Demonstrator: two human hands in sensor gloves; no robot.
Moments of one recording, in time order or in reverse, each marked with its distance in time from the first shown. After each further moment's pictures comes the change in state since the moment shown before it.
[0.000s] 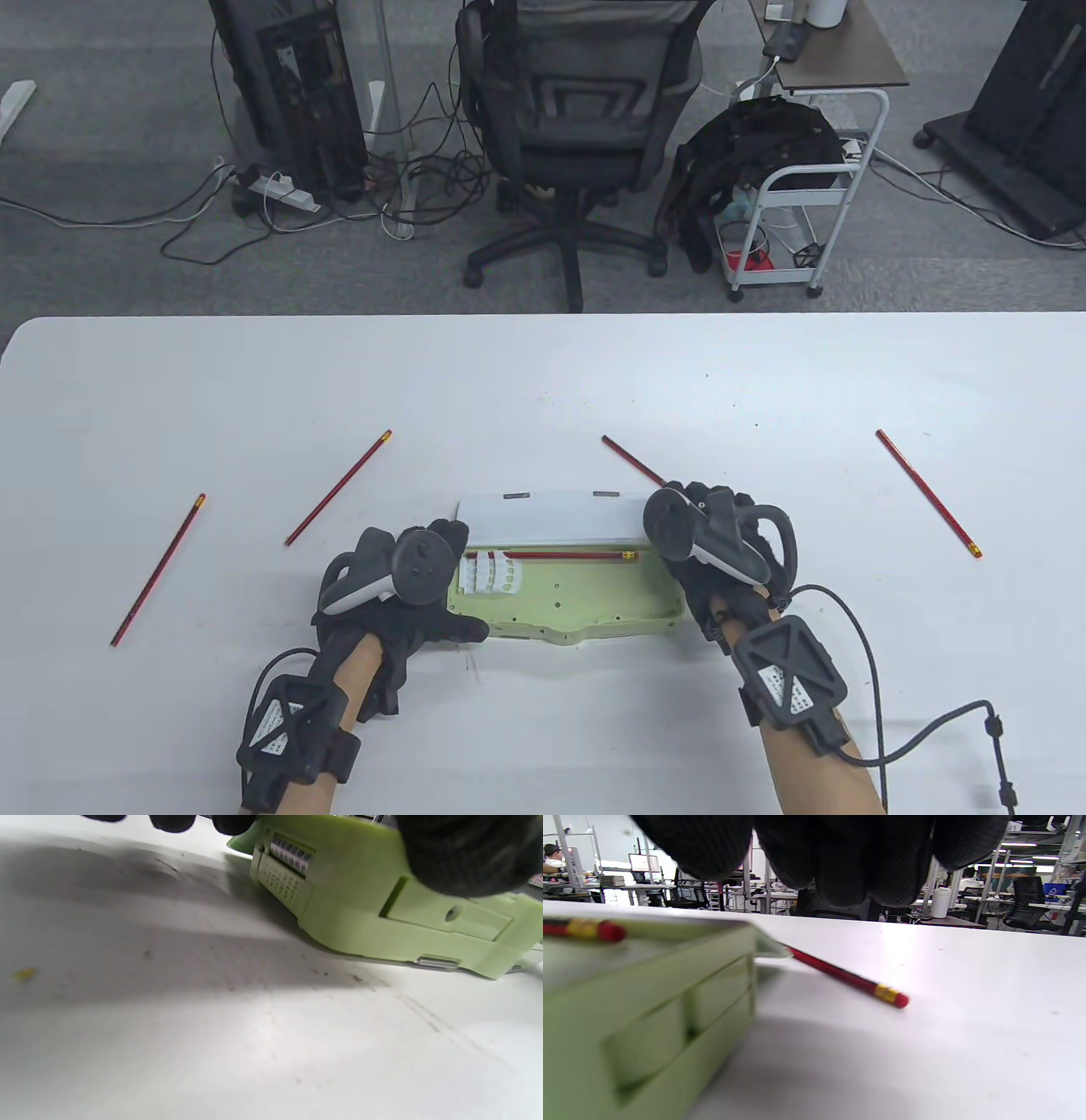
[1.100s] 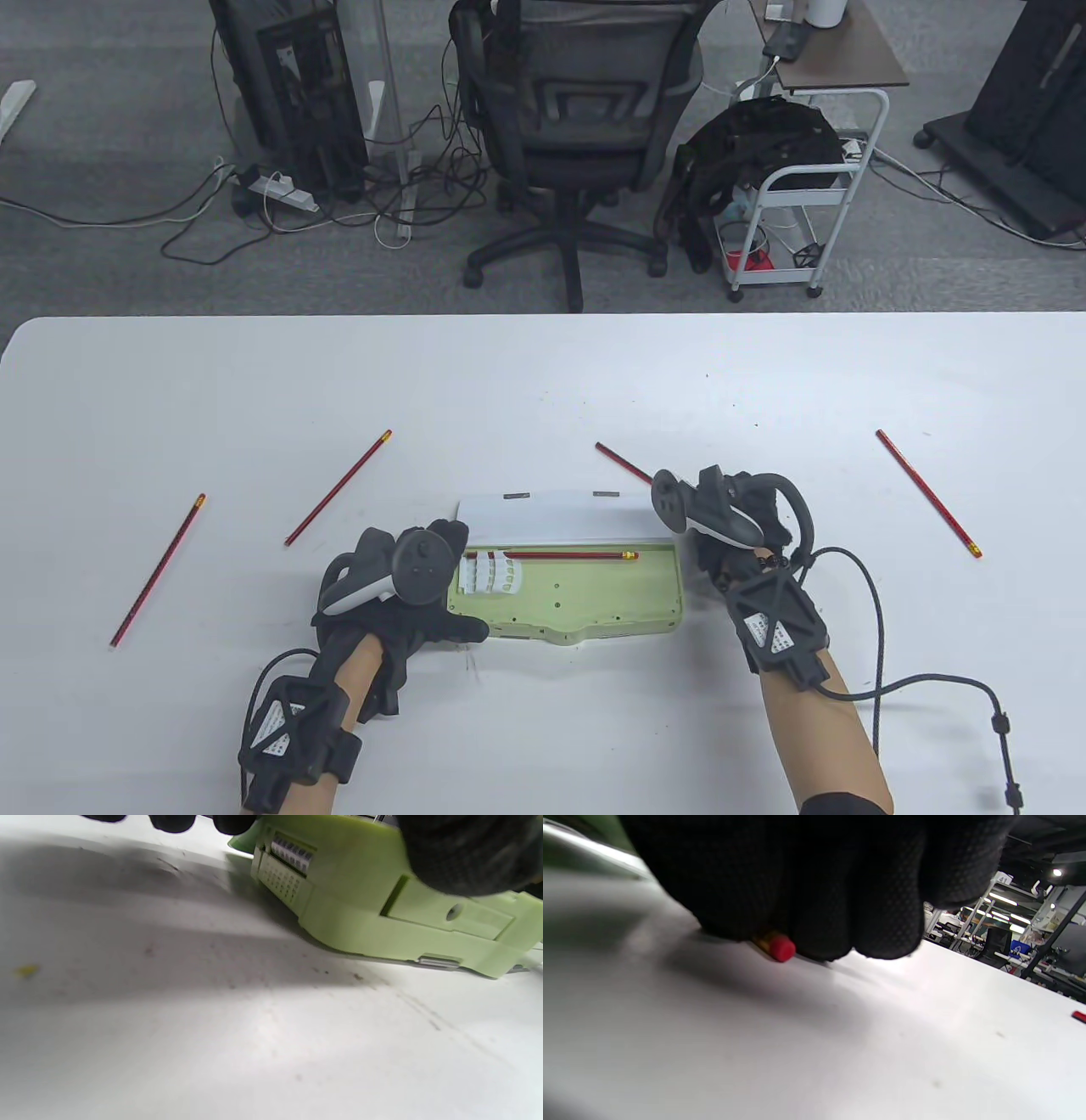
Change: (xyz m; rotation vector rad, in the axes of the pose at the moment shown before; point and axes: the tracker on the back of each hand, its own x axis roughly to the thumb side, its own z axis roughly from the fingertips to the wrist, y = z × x) left_hand 0.000 0.000 0.001 0.000 0.004 -0.001; right_hand -0.015 0.045 -0.046 0.033 -0.002 0.328
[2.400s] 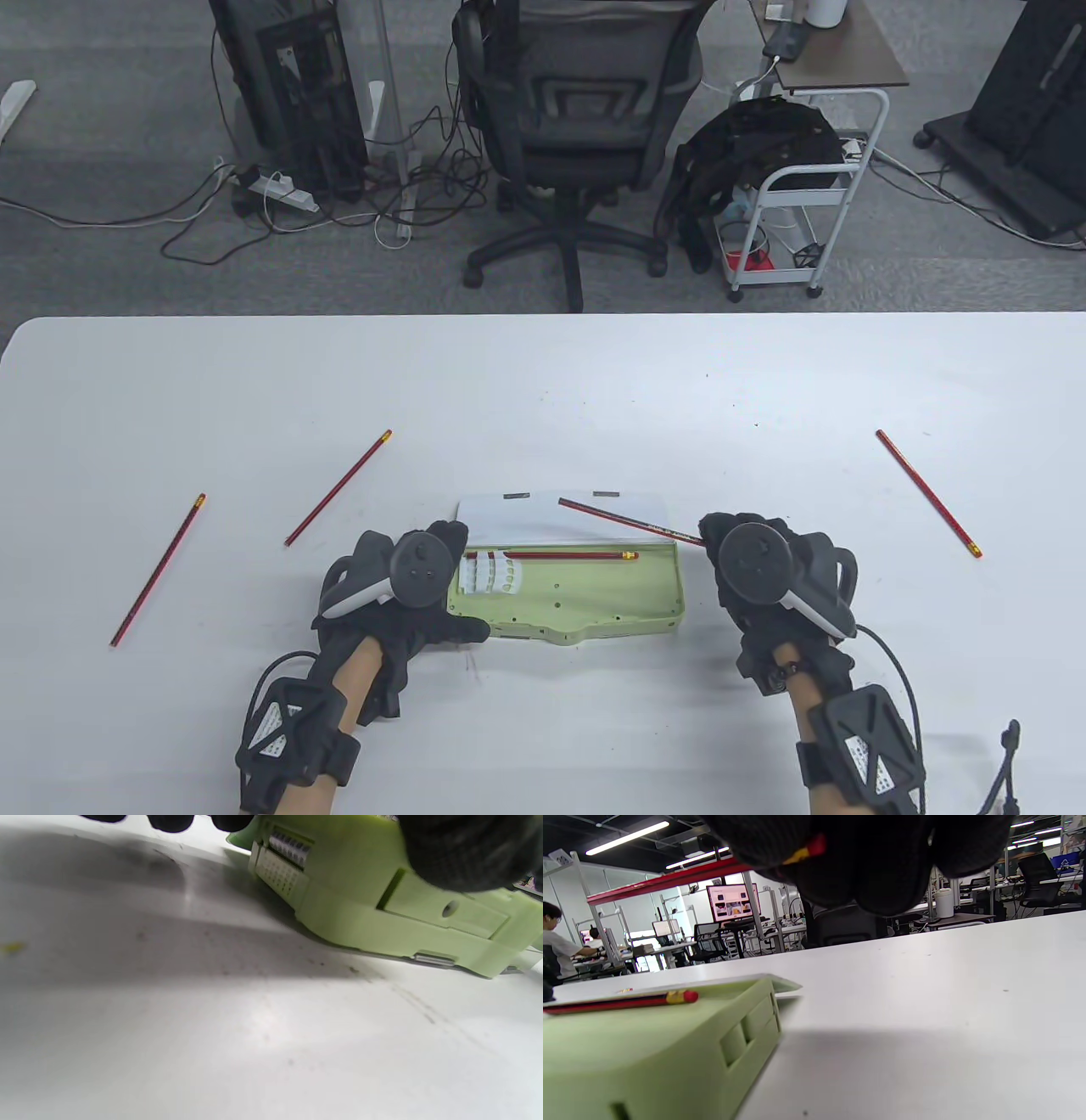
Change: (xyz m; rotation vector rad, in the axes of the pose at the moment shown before) left_hand -0.001 -0.003 0.001 0.003 -0.010 0.025; right_hand -0.030 -0.044 0.106 -0.128 -0.034 -0.526
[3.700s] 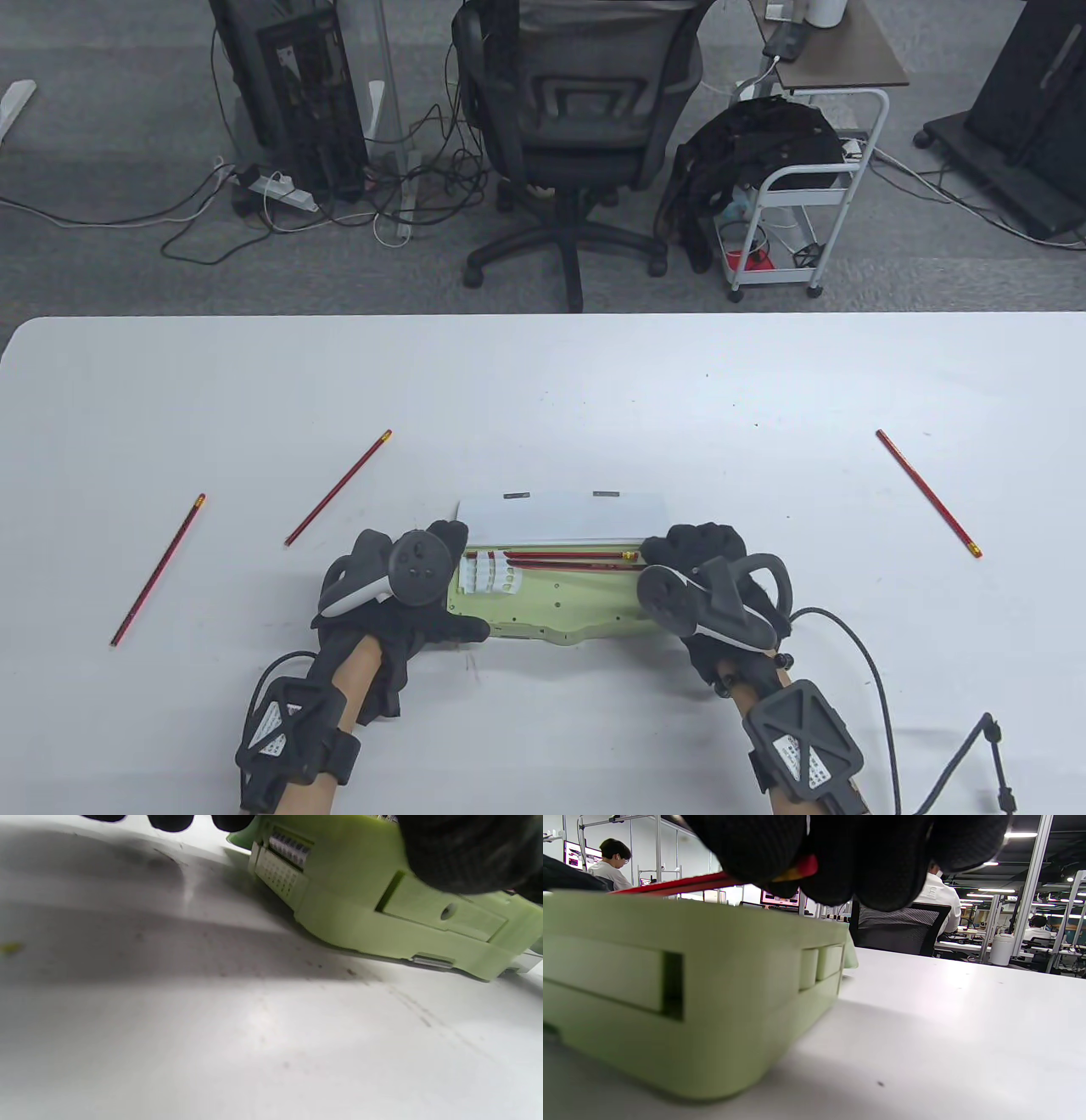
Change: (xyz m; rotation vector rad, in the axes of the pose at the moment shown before) left_hand -0.001 0.000 0.000 -0.001 -0.002 0.014; right_hand 0.054 0.040 -0.005 -0.036 -0.194 0.235
